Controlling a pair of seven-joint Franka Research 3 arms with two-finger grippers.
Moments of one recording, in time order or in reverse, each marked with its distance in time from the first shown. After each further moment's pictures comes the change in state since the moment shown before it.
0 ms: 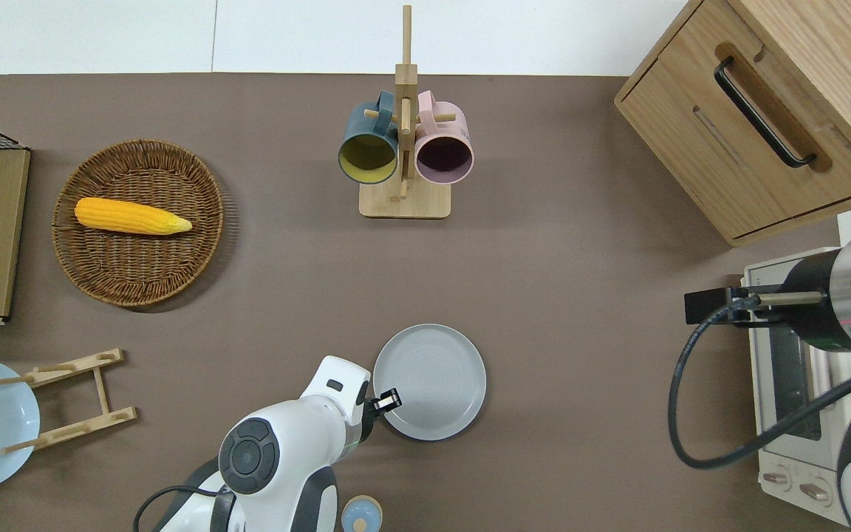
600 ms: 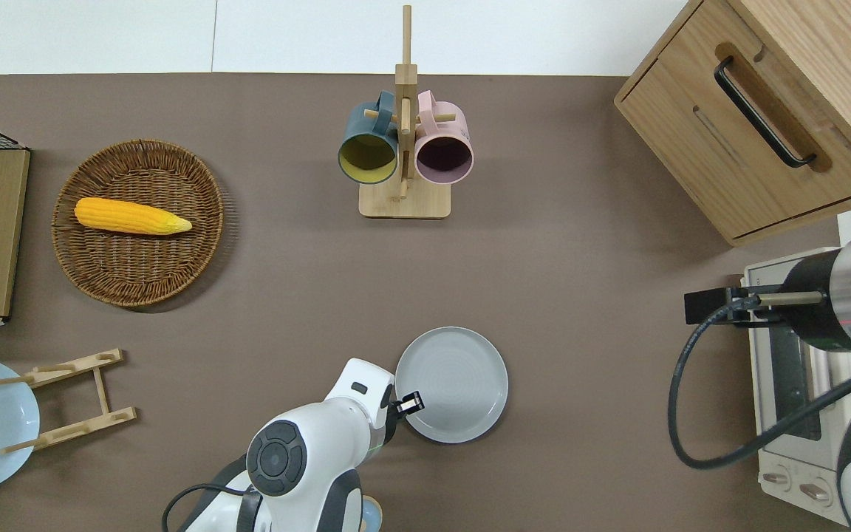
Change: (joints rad) left arm -0.006 0.006 0.000 0.006 -0.002 0.002 -0.001; right arm 0.000 0.000 0.000 0.000 0.000 0.000 0.000
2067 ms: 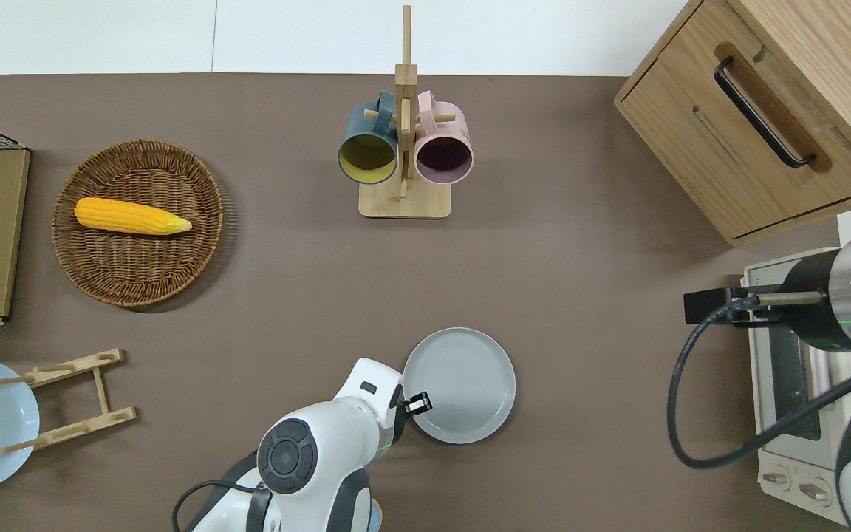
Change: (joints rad) left arm -0.016 0.030 -0.010 0.037 -0.004 0.002 0.000; right arm 0.000 0.000 0.000 0.000 0.000 0.000 0.000
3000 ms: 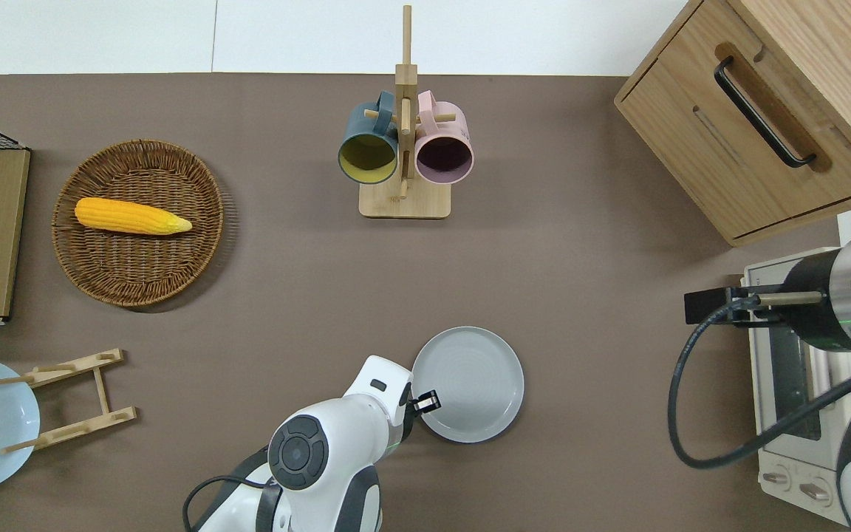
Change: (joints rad) left arm -0.012 0.030 -0.006 0.036 -0.002 0.000 0.000; right arm 0.000 0.000 0.000 0.000 0.000 0.000 0.000
